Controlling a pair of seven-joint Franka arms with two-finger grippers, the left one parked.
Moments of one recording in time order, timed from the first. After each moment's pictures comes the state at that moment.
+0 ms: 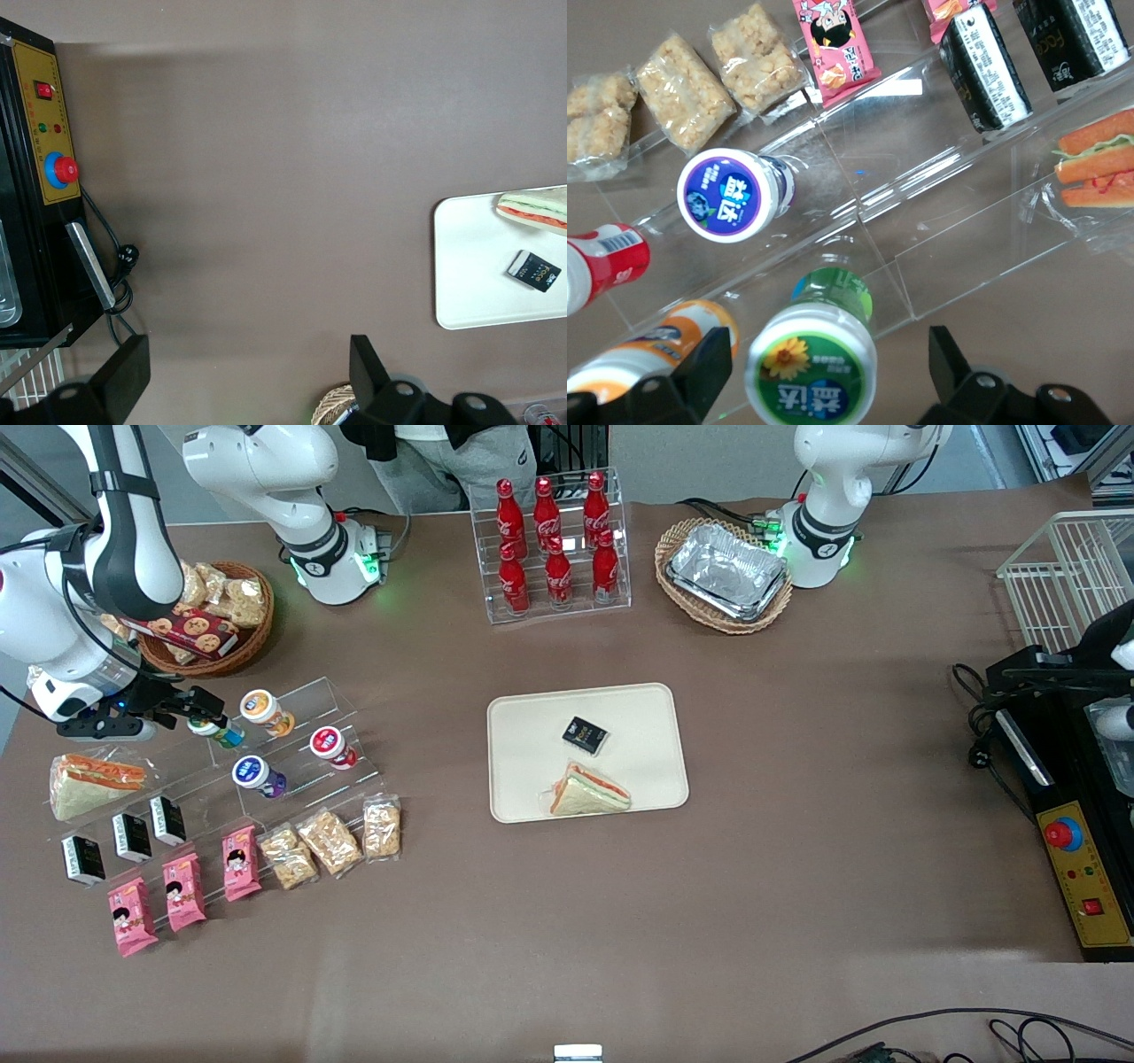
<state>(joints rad) 0.04 -0.21 -0.26 -2.43 0.01 2.24 -0.17</state>
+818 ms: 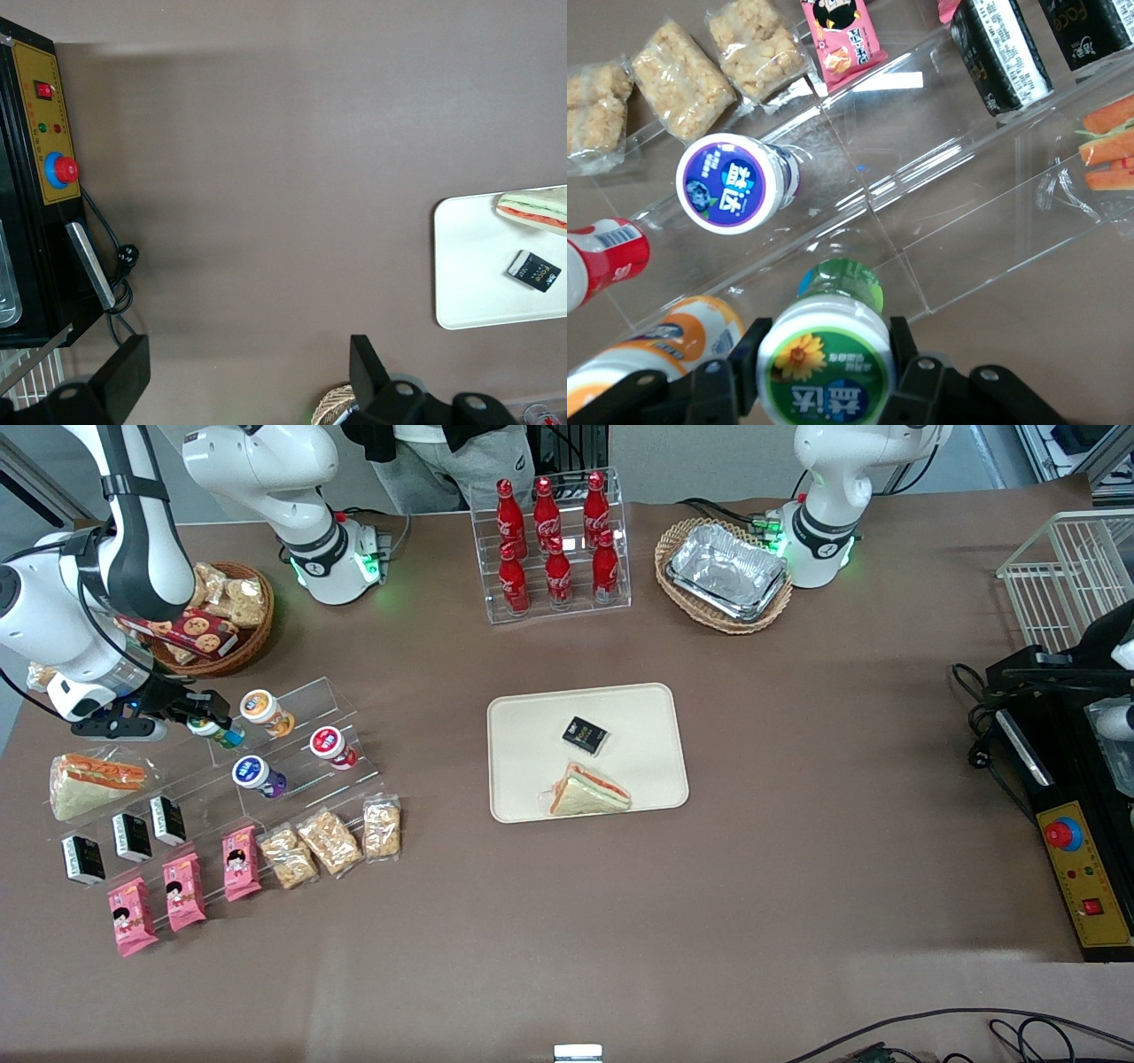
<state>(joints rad) 0.05 -0.21 -0.26 -2.45 0.01 2.26 -0.14</state>
